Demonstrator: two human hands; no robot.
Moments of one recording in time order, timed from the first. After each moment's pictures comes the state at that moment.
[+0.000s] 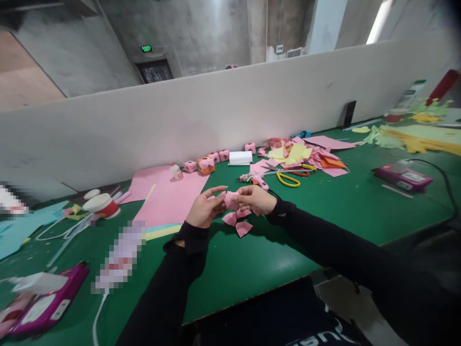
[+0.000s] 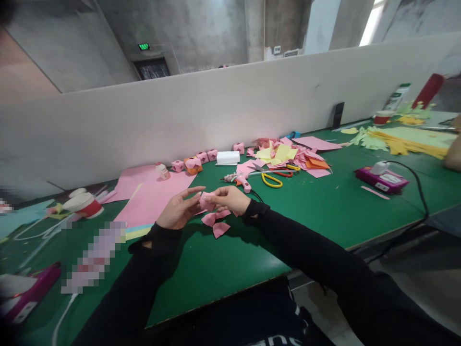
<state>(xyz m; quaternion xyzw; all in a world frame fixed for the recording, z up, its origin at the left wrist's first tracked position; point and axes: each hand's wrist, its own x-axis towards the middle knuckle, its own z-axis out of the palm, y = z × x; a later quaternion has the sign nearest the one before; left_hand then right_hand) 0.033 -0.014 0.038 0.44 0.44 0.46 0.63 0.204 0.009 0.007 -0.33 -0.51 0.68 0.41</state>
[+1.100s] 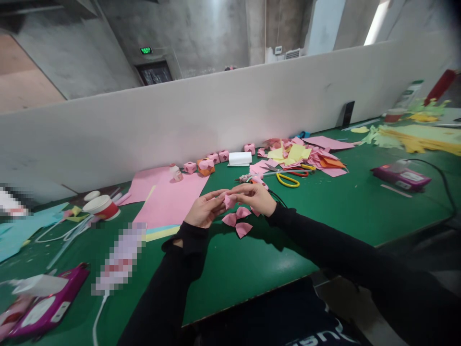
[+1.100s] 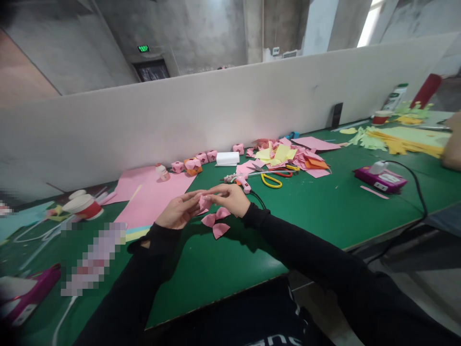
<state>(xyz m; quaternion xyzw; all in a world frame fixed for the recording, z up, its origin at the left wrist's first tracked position) 0.031 -0.015 0.040 0.41 0.44 0.45 0.66 0.206 0.006 0.010 -0.30 -0.65 0.50 0.49</state>
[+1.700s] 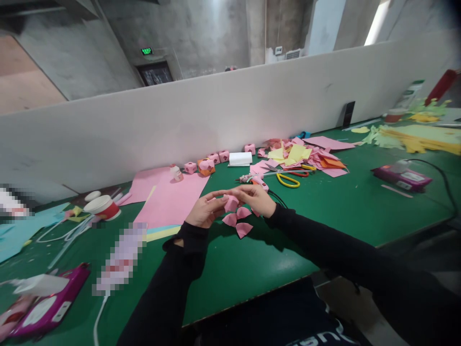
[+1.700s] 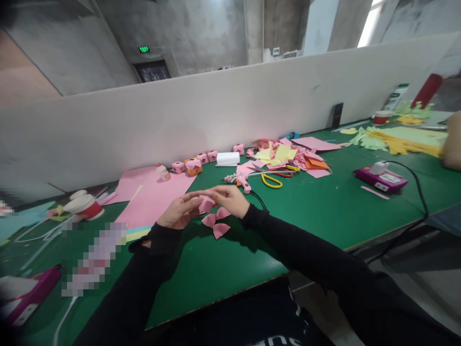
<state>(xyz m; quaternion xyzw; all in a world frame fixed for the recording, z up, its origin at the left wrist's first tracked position) 0.032 -0.016 0.042 0.42 0.46 0.44 0.65 0.202 0.002 0.013 -0.30 -0.60 0.55 0.49</state>
